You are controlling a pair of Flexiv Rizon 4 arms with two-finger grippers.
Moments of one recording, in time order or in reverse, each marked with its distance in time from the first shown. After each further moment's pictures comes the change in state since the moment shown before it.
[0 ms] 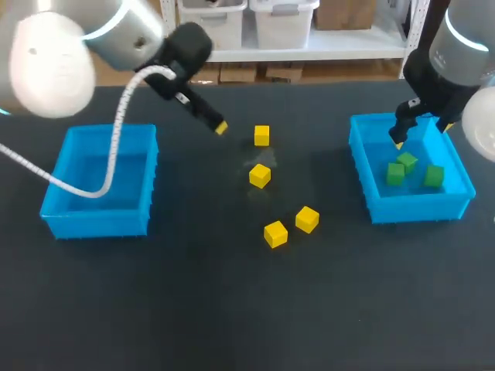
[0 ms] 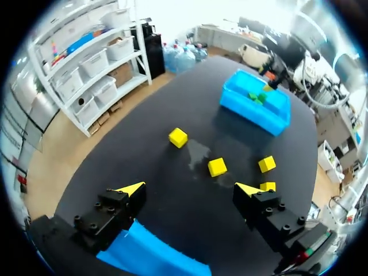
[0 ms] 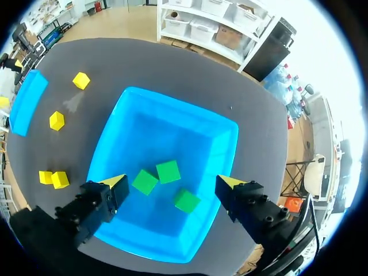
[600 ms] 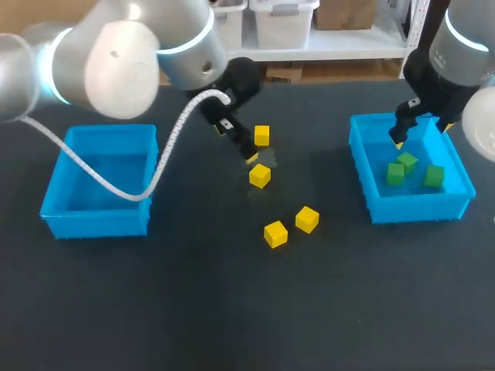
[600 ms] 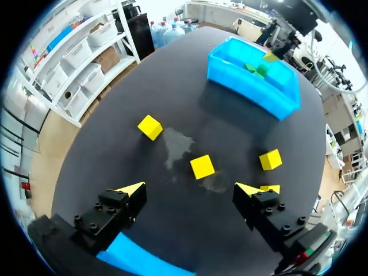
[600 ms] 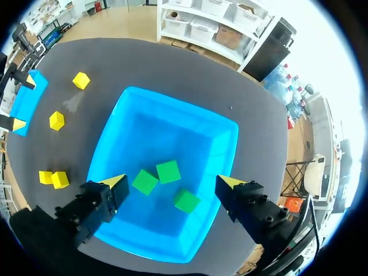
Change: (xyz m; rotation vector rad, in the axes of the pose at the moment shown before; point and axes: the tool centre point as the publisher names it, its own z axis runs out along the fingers) left arm -0.006 -0.034 0.064 0.003 0.174 0.029; right arm 0.000 0.000 0.000 0.000 0.000 0.000
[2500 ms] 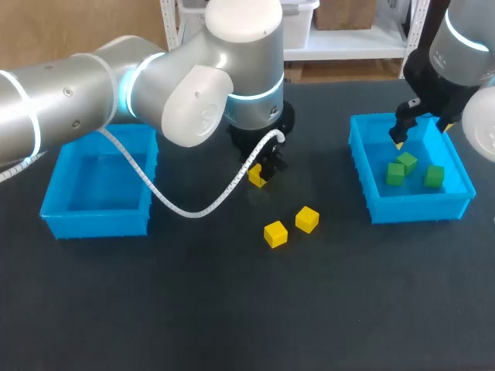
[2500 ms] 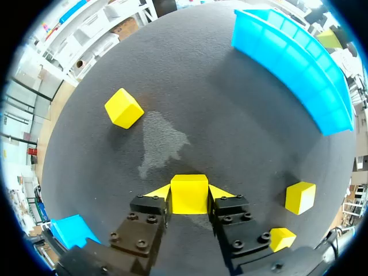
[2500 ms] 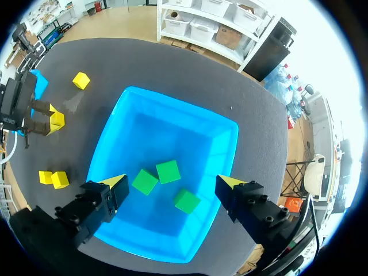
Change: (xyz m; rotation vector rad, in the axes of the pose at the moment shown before) left arm -0.003 -0.014 0.086 -0.139 0.149 -0.179; right arm 0.000 0.000 0.000 0.000 0.000 0.000
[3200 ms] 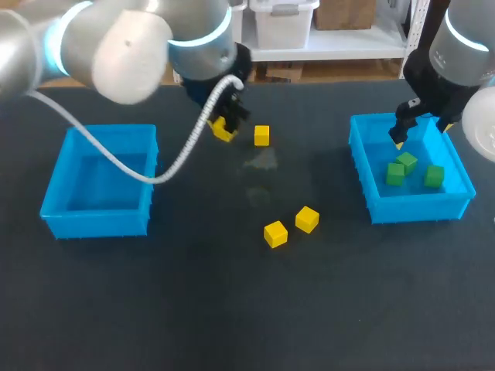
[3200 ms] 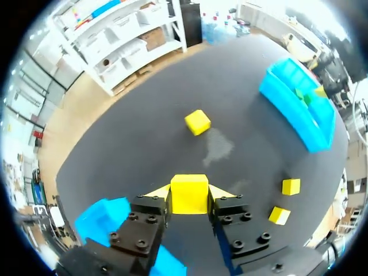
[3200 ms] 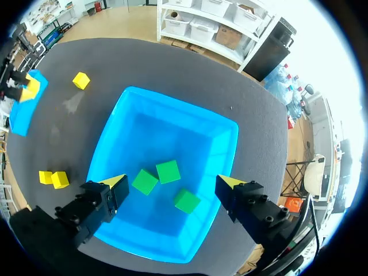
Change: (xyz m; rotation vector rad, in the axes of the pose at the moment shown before) left arm 0.012 0.075 -0.096 -0.023 -0.106 -0.142; right arm 0.000 0.000 0.000 0.000 0.000 0.000
